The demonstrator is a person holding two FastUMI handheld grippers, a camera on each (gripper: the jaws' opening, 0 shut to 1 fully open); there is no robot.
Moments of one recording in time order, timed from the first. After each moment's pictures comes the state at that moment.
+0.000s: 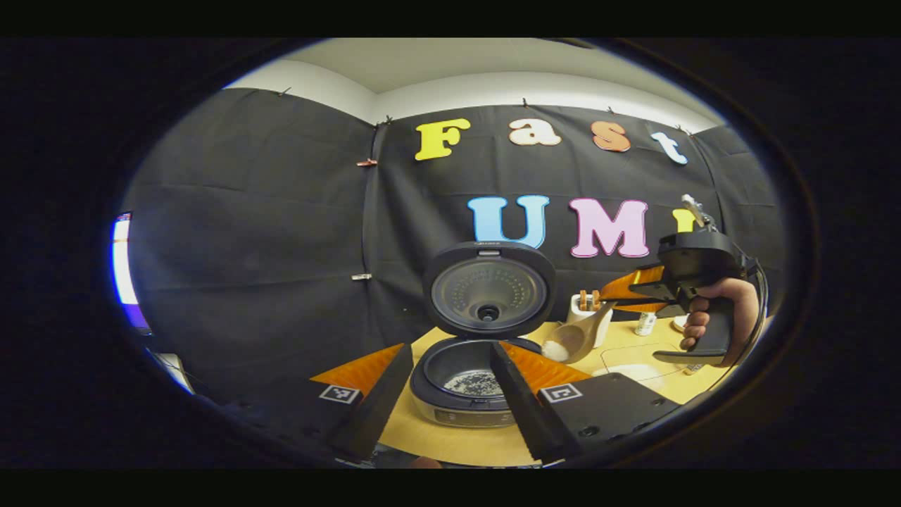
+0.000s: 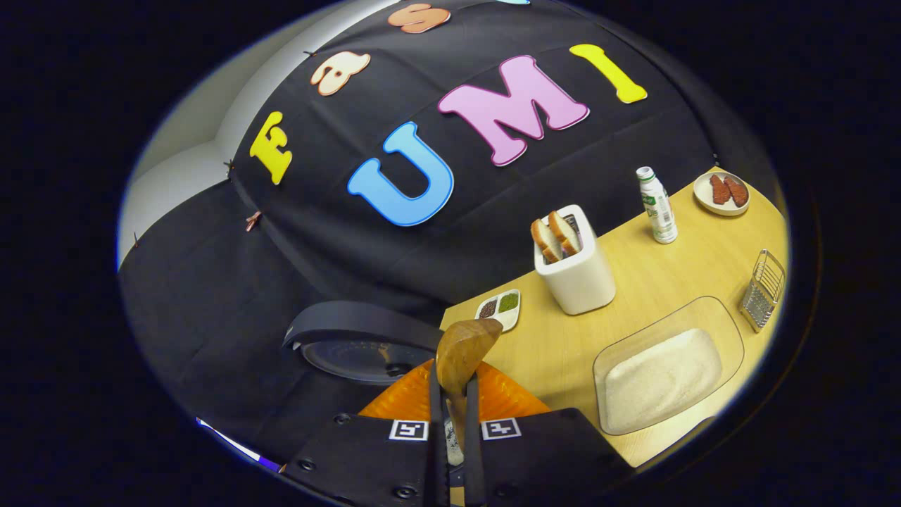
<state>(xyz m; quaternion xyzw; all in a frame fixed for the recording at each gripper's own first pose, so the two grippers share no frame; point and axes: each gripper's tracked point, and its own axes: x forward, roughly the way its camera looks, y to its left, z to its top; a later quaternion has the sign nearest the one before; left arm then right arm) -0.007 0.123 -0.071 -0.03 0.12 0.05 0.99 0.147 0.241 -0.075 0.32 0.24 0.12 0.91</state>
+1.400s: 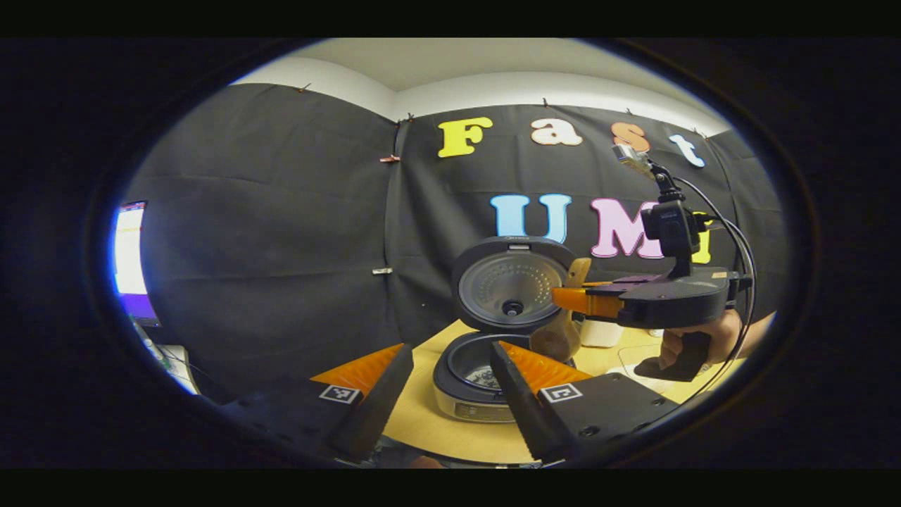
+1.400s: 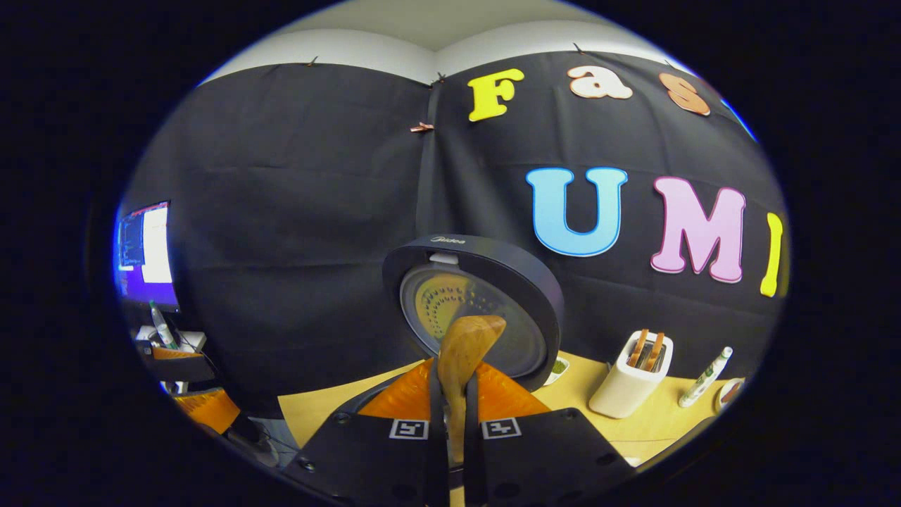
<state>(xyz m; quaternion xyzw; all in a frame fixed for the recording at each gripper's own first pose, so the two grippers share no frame) -0.019 0.147 -0.078 -0.05 0.13 0.08 0.99 0.103 0.355 -0.048 -0.05 0.08 0.34 0.94</state>
